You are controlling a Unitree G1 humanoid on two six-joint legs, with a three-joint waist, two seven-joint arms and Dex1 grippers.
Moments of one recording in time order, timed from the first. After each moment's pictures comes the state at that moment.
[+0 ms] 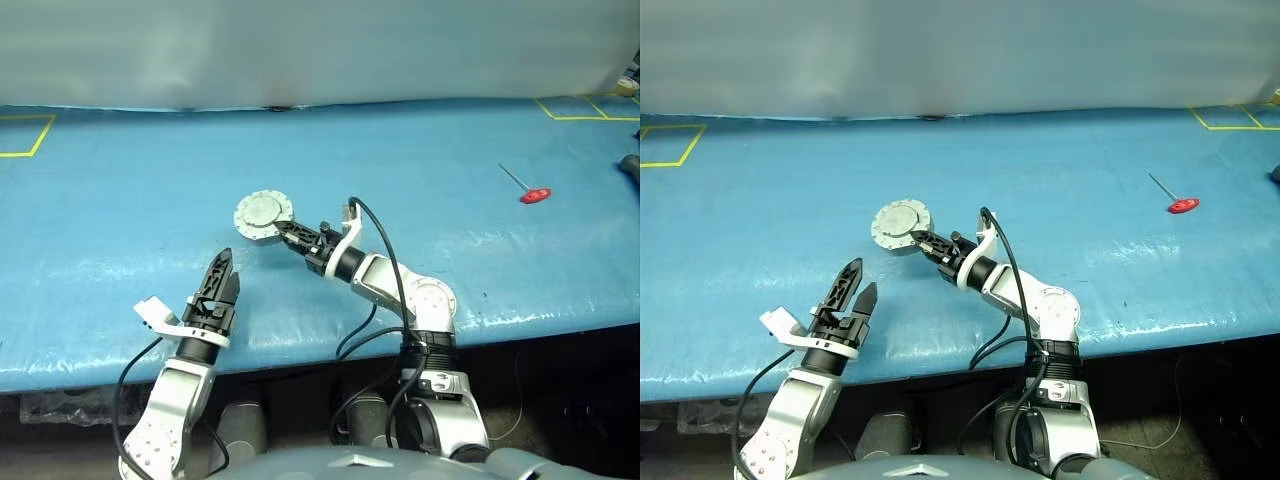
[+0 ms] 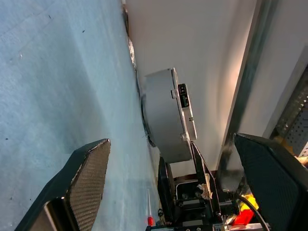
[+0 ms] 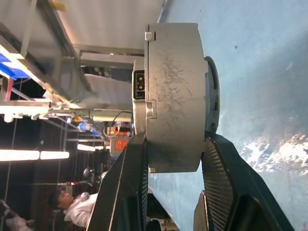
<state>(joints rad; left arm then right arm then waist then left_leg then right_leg) 0.34 -0.07 0.17 -0.41 -1.52 0.46 -0.14 -0.44 0.16 -0.20 0.13 1.39 1.06 -0.15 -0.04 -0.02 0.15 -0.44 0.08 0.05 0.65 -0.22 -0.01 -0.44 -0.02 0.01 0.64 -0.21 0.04</state>
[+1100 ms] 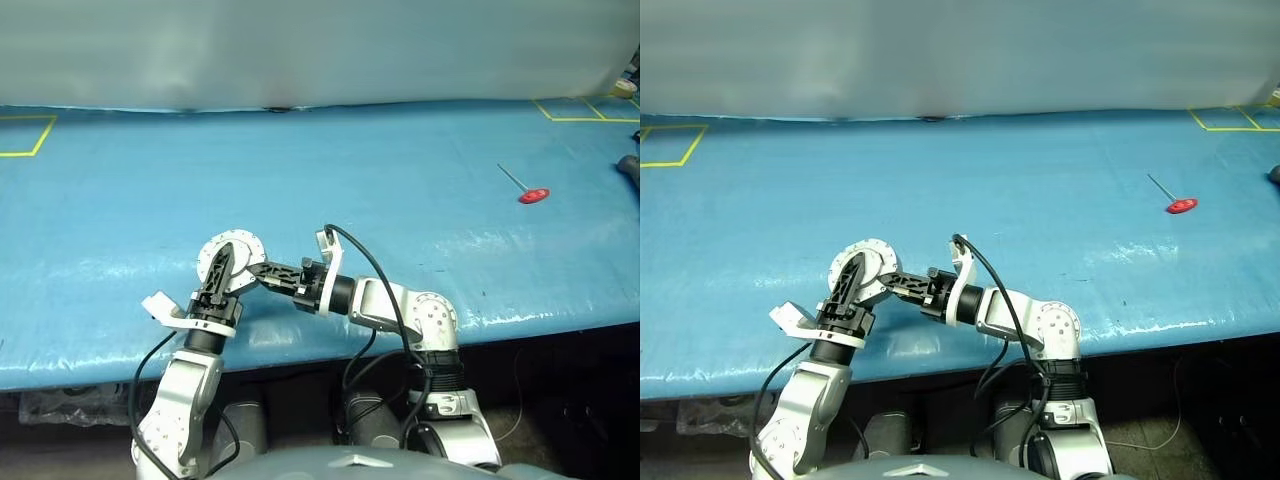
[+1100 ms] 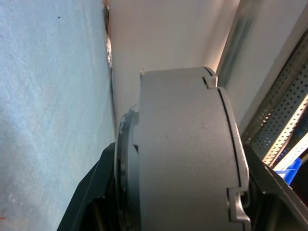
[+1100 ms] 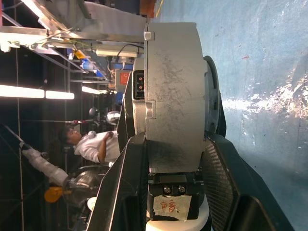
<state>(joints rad) 0.30 -0.06 0.12 -0.35 -1.64 0.41 -0.15 -0.32 0.10 -0.03 0.03 1.62 1.20 -0.26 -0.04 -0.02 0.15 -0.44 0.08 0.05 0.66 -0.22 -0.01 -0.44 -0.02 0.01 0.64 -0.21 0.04</state>
